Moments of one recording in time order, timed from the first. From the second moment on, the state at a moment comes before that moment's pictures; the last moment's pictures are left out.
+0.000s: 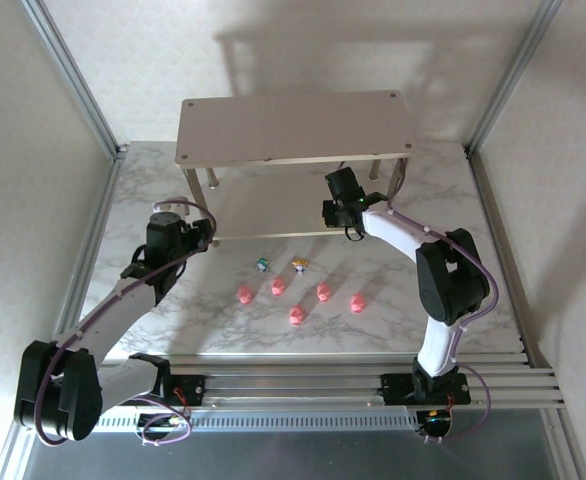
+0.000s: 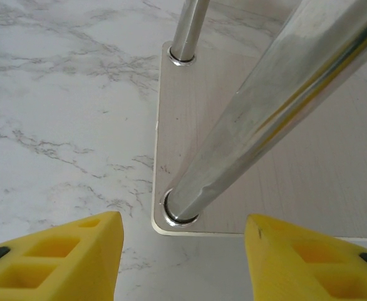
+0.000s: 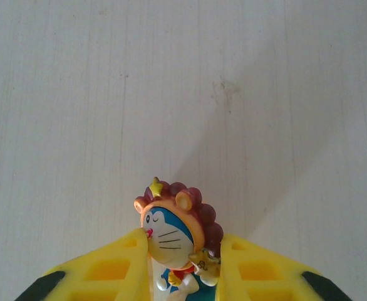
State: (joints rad) left arm -0.19 1.13 0.62 0.00 -0.09 -0.35; right arm 0.51 1.84 1.33 -0.44 0.15 0.38
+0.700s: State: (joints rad) left arm -0.19 1.13 0.62 -0.01 -0.05 -0.35; right arm 0.51 1.52 1.07 -0.53 0.05 0.45
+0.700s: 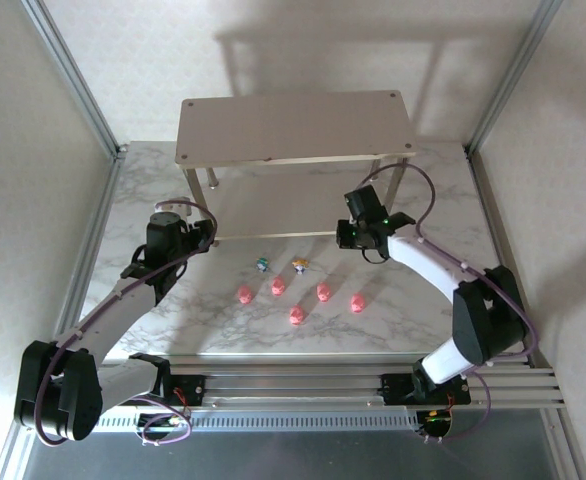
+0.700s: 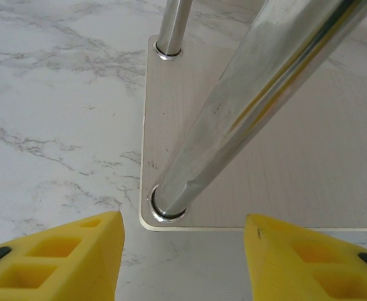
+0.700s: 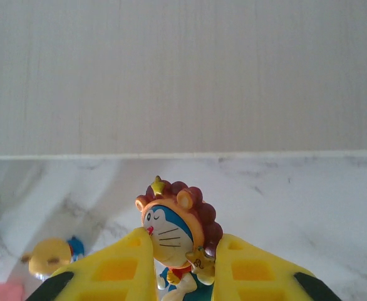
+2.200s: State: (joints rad) left arm -0.19 1.13 0.62 -0.02 -0.02 -0.35; right arm 0.59 1.62 1.05 -0.67 0.19 0.53
